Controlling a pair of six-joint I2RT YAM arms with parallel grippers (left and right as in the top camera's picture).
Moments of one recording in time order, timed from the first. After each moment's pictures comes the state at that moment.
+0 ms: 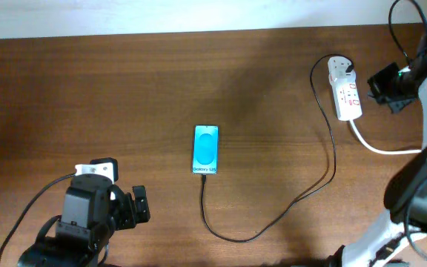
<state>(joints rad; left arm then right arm) -0.28 0.72 0.97 -1.19 -0.11 -0.35 -0.41 1.99 1.77 -1.00 -0.27 0.65</state>
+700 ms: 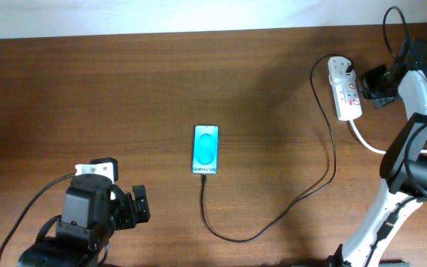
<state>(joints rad) -0.28 0.72 0.97 -1.19 -0.11 -0.35 -0.40 2.28 1.82 -0.70 -0.24 0.81</state>
